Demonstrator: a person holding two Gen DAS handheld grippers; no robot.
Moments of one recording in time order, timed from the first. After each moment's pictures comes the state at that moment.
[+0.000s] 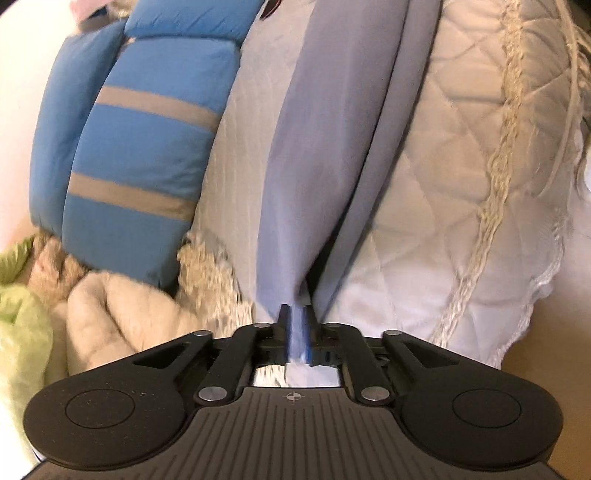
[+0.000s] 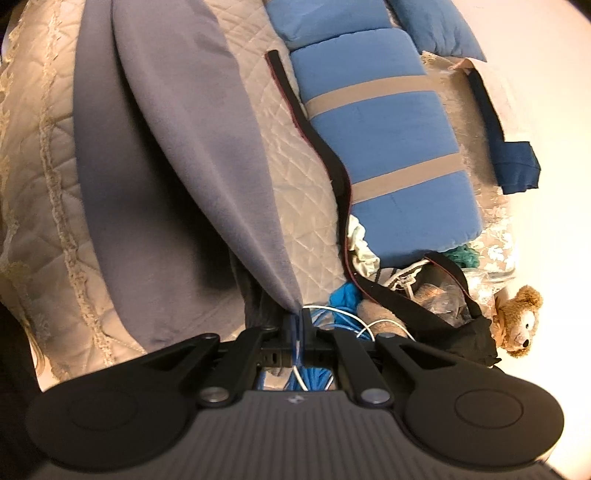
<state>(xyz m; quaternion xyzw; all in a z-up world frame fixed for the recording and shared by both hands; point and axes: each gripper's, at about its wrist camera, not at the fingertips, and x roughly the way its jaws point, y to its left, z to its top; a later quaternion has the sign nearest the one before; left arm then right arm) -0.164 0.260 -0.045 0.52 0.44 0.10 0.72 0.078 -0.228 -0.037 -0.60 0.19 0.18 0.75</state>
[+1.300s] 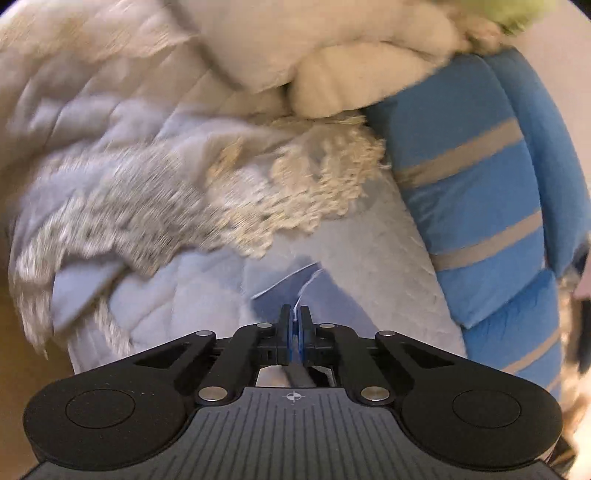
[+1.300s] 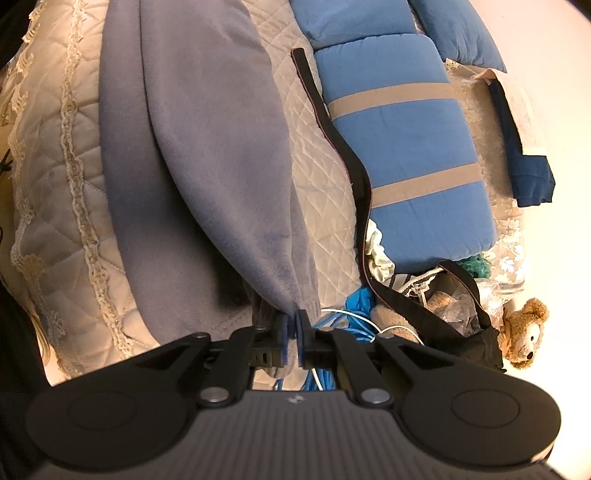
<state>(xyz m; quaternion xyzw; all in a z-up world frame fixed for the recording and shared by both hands) -0.204 0.433 -0.006 -0.50 0.23 0.30 0.78 0.067 -0.219 -0.057 -0.62 0.20 0.19 0.74</state>
